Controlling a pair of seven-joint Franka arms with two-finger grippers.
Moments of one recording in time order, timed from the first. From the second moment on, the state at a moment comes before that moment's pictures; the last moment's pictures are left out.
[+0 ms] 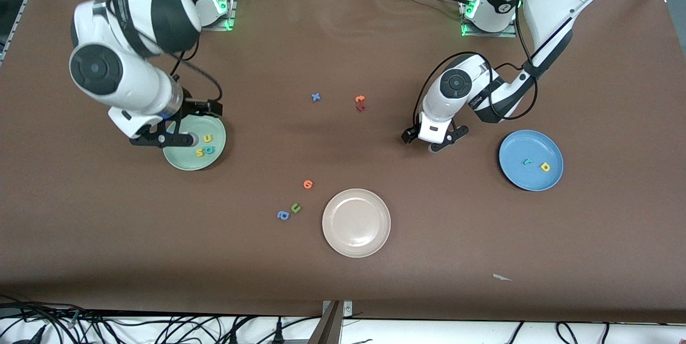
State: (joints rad) left arm 0.22 0.59 -0.71 -2.18 0.54 2.53 -1.44; right arm 0.55 0.21 -0.24 -1.65 0.04 1.66 0.27
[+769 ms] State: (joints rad) left arm 0.21 0.59 -0.71 -2.19 0.55 2.53 -1.45; right arm 0.02 0.07 -0.05 -1.64 0.03 1.68 0.03
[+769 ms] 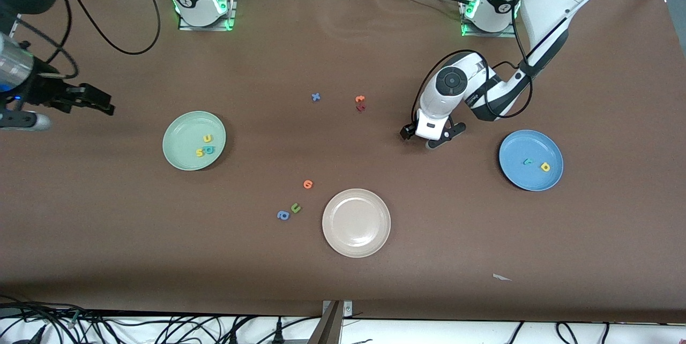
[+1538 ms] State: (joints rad) left arm 0.21 0.59 -0.71 -2.19 0.55 2.53 -1.46; right arm -0.04 0.00 0.09 -1.67 -0.01 1.66 0.03
